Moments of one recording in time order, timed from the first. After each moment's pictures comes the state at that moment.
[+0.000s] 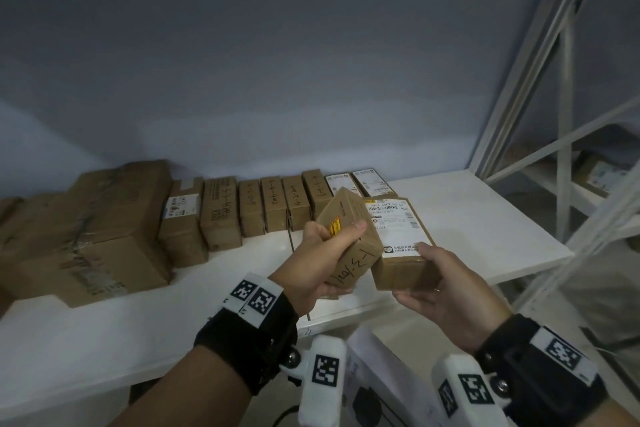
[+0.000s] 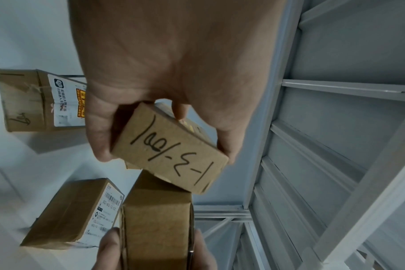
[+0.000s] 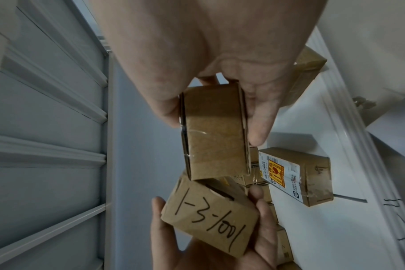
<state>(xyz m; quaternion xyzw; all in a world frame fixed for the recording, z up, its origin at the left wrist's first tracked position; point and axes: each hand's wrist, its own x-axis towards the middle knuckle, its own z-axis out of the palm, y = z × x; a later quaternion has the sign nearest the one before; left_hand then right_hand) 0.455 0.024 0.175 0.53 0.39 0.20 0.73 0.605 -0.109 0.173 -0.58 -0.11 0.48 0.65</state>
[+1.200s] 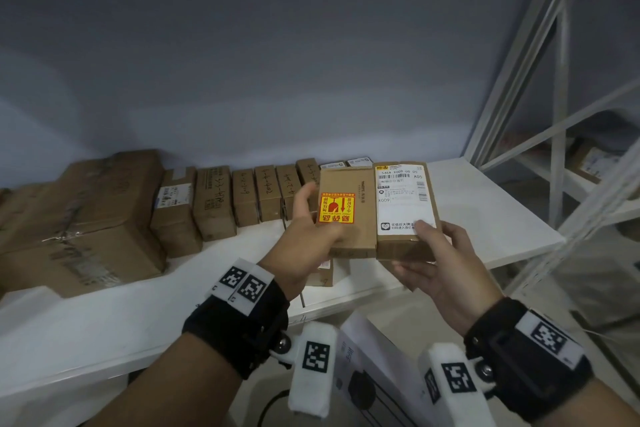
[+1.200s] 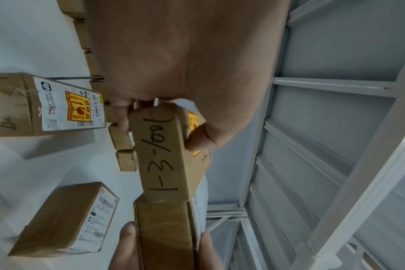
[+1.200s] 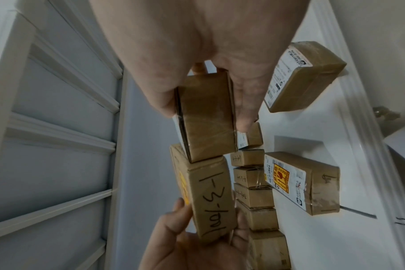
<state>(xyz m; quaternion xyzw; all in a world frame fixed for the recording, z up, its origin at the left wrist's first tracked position) 0.450 0.023 0.187 0.60 0.35 0.26 0.67 0.599 -0.111 0.181 -0.58 -0.15 0.40 0.70</state>
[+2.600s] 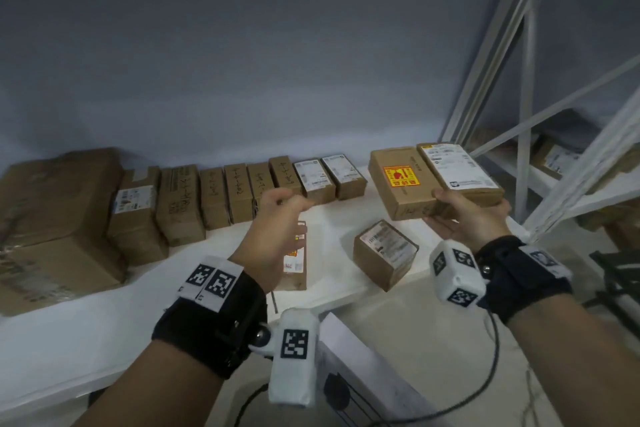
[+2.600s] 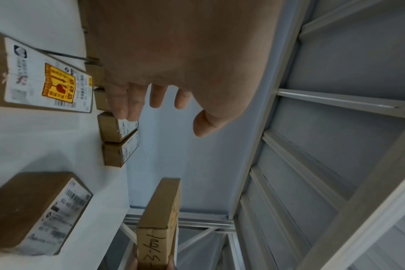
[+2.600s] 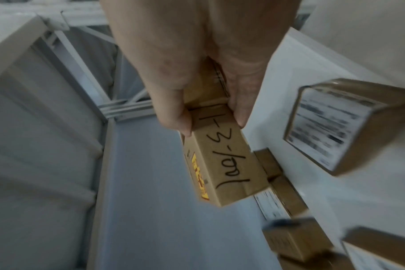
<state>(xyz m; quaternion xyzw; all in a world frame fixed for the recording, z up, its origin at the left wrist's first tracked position) 0.471 0.037 0.200 0.53 0.43 0.27 0.68 0.690 -0.098 0.214 -0.58 -0.03 0.27 0.77</state>
